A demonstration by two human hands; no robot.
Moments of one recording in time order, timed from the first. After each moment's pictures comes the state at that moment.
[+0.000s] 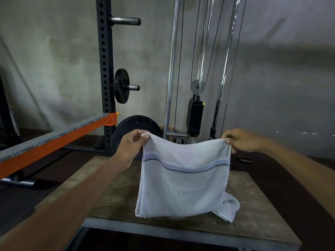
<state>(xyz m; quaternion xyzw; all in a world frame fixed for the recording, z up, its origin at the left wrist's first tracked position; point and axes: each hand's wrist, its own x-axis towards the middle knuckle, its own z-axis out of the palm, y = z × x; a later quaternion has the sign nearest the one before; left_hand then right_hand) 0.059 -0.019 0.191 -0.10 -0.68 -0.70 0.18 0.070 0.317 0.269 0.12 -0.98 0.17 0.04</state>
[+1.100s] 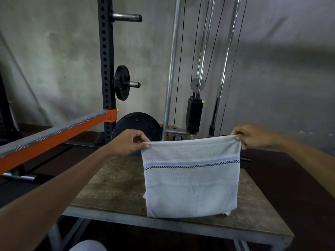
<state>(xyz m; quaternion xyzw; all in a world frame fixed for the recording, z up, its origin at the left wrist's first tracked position) 0.082 -0.049 0.213 -0.20 -0.87 -0.44 0.10 0.094 0.336 0.283 0.11 -0.99 0.12 0.04</state>
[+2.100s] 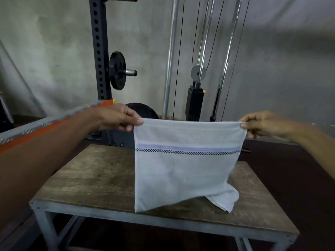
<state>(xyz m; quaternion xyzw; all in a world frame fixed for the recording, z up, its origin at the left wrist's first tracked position) 0.049 -0.058 0.263 -0.13 -0.87 -0.47 -0.08 0.062 0.358 0.274 0.07 -0.90 0.43 0.01</state>
